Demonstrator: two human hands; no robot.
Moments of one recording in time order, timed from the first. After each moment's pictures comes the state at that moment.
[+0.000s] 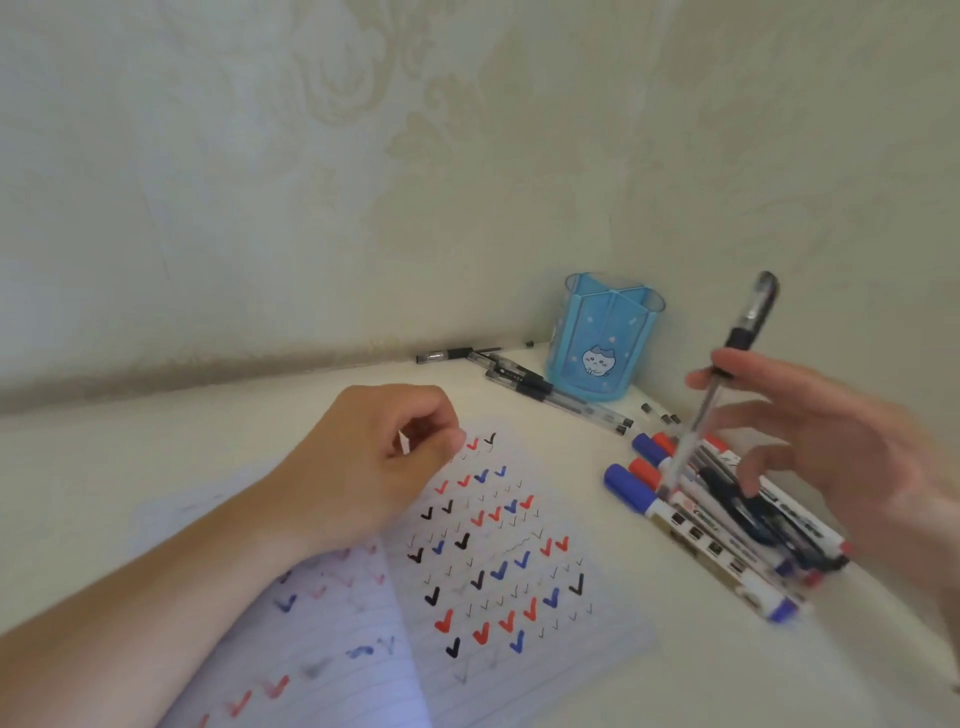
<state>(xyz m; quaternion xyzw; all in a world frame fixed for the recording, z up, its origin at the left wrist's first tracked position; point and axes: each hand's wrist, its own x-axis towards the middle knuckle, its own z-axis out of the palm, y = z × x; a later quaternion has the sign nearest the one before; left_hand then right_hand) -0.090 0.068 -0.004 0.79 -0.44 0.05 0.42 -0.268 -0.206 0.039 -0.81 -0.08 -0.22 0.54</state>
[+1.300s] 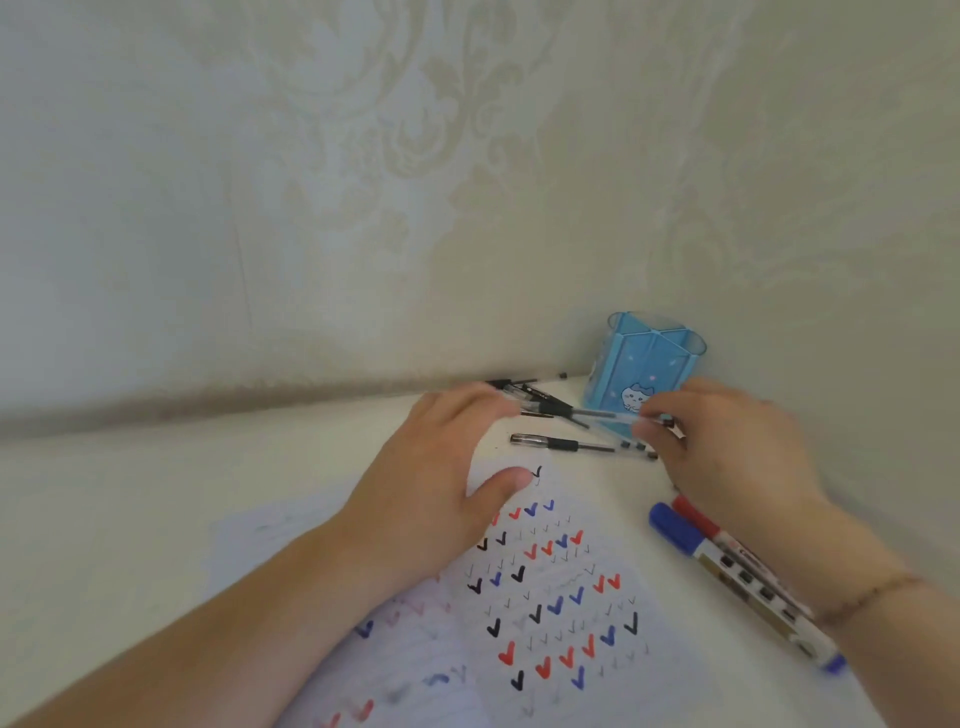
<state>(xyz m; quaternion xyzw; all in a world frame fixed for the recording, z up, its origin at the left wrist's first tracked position) -0.090 0.071 -0.007 0.83 -0.43 0.12 0.34 -0.177 -0.158 0.034 -0.95 0.17 -0.23 -0.12</state>
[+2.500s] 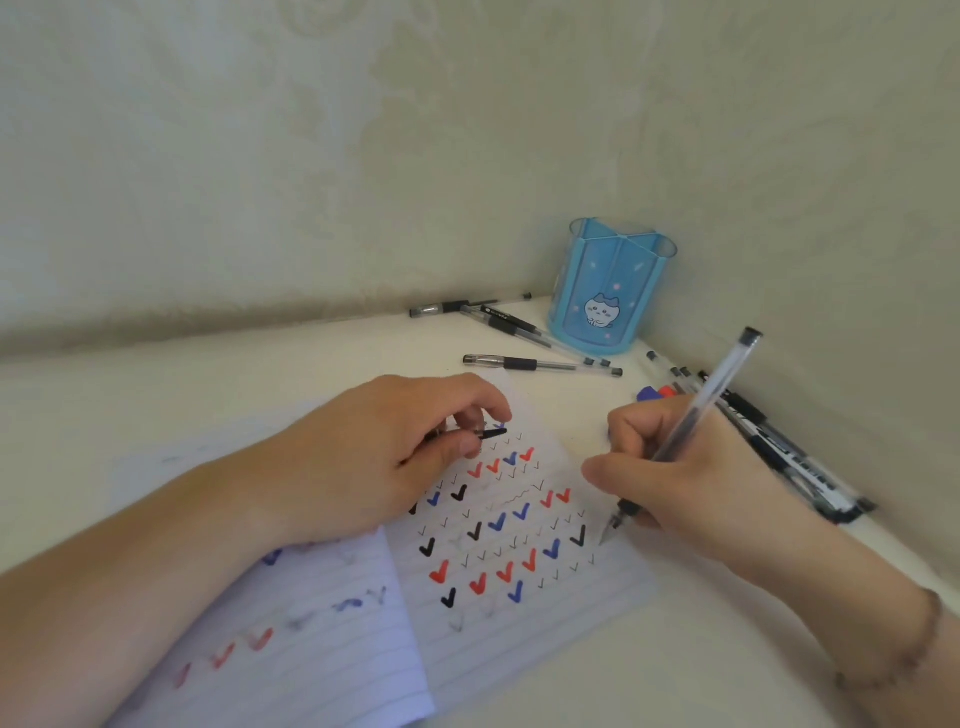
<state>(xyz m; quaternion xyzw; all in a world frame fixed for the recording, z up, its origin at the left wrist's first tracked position) -0.100 0.069 -0.013 0.79 -0.53 -0.05 0.30 -0.228 -0.134 0.000 -0.85 0.10 -0.10 0.51</state>
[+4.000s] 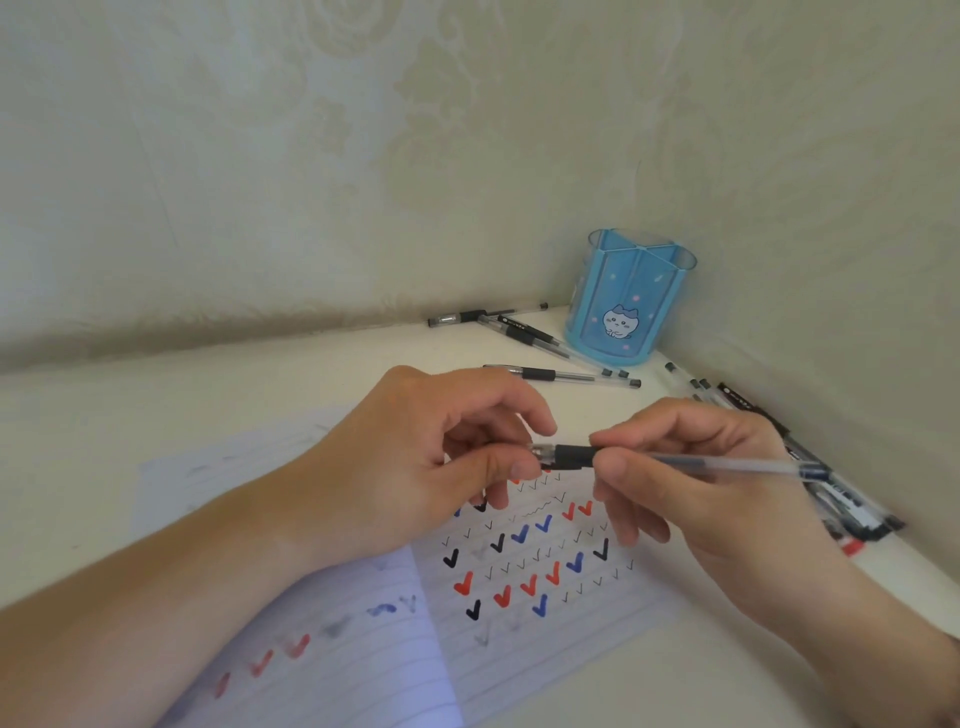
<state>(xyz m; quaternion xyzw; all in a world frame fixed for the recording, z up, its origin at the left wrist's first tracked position) -0.116 0.066 -0.002 0.68 -0.50 -0.10 0.52 -0.233 -0.115 0.001 -0.73 -0.01 -0.19 0.66</state>
